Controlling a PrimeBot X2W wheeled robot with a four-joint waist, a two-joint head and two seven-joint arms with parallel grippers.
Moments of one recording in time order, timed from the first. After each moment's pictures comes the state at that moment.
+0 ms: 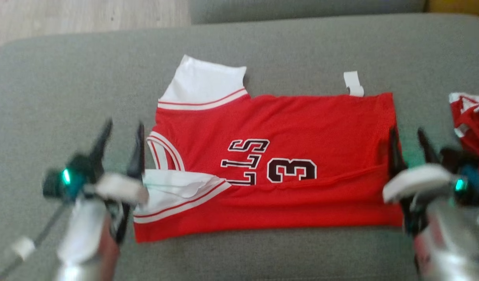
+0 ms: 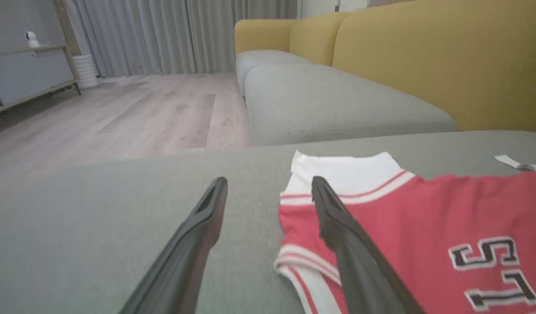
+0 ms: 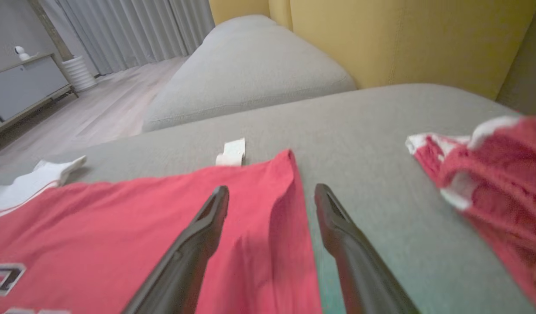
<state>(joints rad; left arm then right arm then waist) -0.37 0.12 -0.16 0.62 -0.18 -0.10 -0.26 -0.32 -0.07 -0.10 0.69 0.17 0.13 -0.23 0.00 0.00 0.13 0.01</state>
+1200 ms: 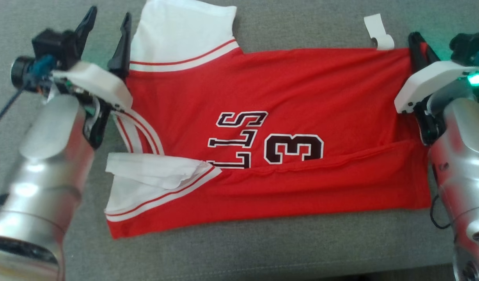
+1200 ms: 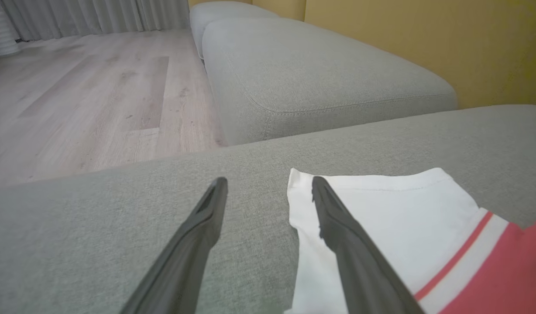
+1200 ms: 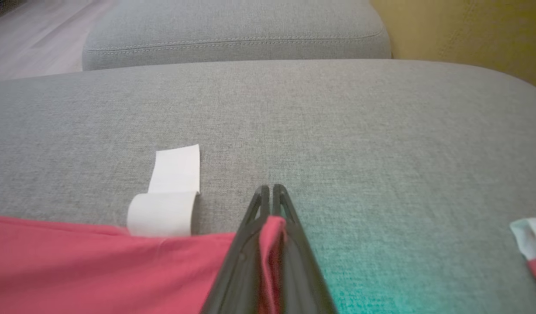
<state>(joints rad) -0.96 0.26 -0.55 0.89 -0.52 -0.13 -0.19 -0.86 -0.20 0.06 1.00 0.15 0.13 -0.11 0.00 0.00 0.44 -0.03</state>
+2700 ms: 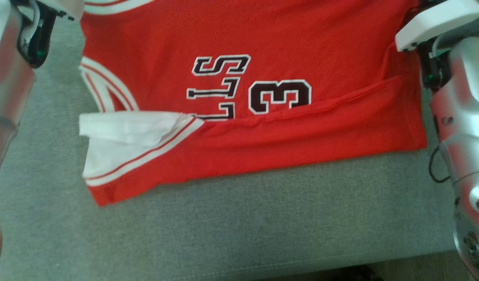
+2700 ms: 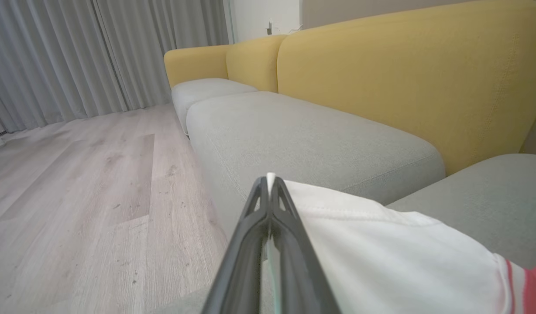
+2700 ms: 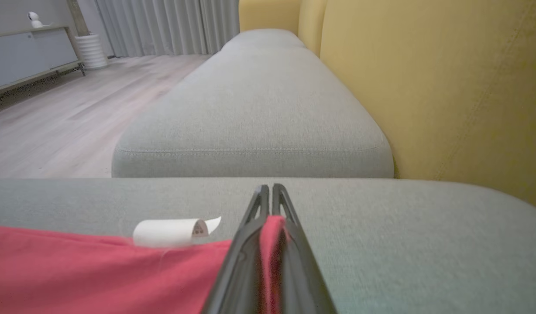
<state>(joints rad) -1.30 0.43 -0.86 0.83 -0.76 -0.12 -0.25 -1.03 -0.18 0.13 0.94 0.19 0.13 -0.25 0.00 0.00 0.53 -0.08</state>
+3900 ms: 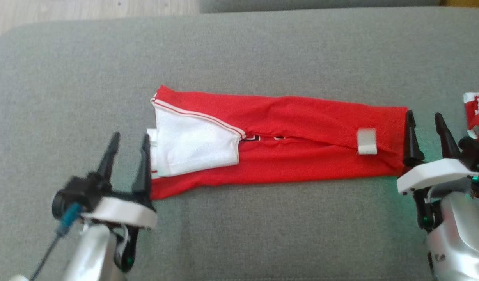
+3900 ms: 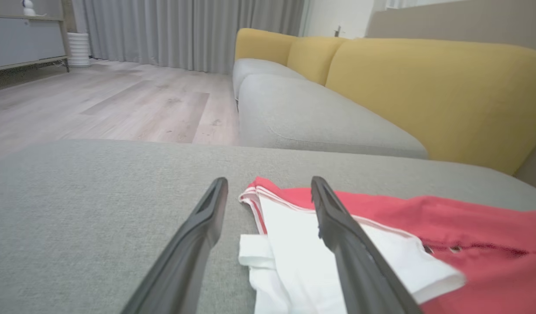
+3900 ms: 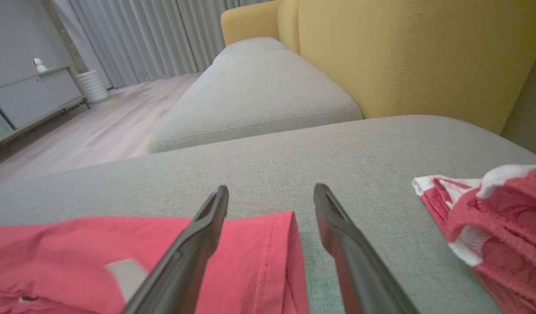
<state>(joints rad) -0.28 0.15 -0.22 0.43 -0.35 -0.13 -0.26 -0.37 -0.15 -0.05 0.64 0.24 0.13 -0.25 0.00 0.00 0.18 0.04</state>
